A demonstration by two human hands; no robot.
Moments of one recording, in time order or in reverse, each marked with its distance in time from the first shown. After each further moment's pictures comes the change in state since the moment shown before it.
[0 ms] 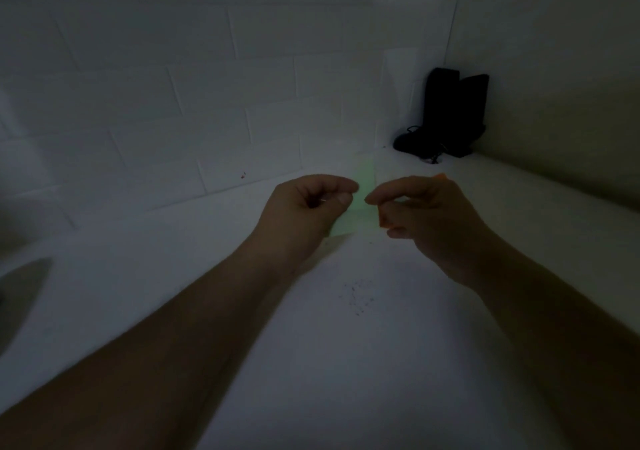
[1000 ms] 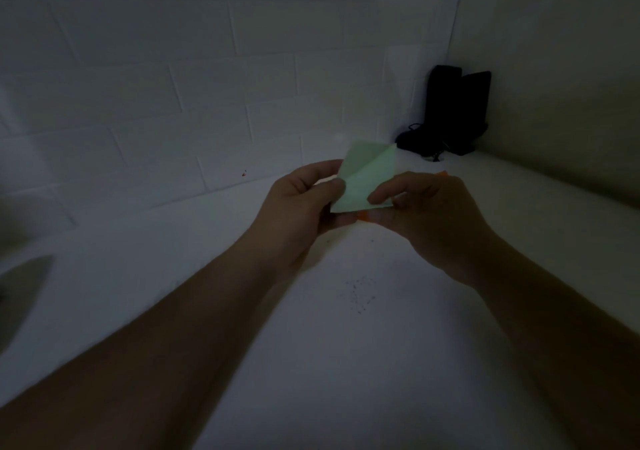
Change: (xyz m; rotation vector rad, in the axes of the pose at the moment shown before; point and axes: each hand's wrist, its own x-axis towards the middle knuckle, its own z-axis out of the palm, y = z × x) left_hand -0.001 0.014 0.000 -0.387 -0.086 -0.166; right_hand -0.008 -0.008 0.003 -0.126 0.054 -0.177
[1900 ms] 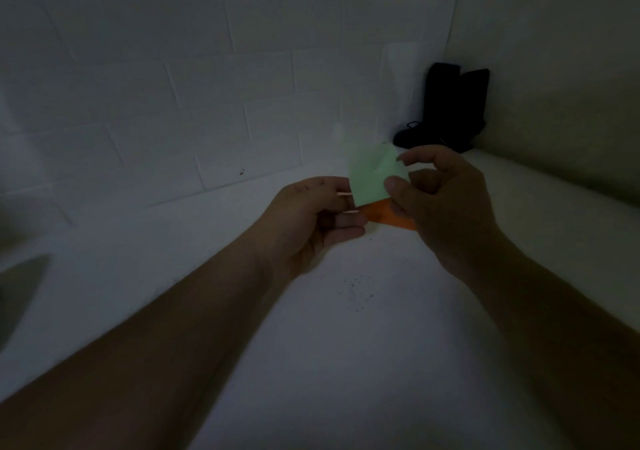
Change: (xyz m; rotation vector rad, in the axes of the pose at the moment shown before) left_hand -0.001 0.000 0.002 -0.085 -0.088 -0.213; right_hand 0.003 -0.005 -0.001 0.099 0.244 0.081
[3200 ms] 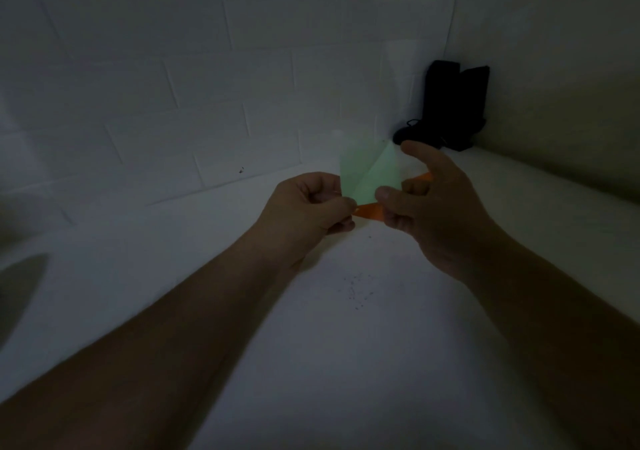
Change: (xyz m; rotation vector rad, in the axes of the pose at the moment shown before) left_hand 0.008 -0.011 -0.004 0.273 0.138 0.184; right_hand 0.004 0.009 0.002 0.289 -0.147 0.245
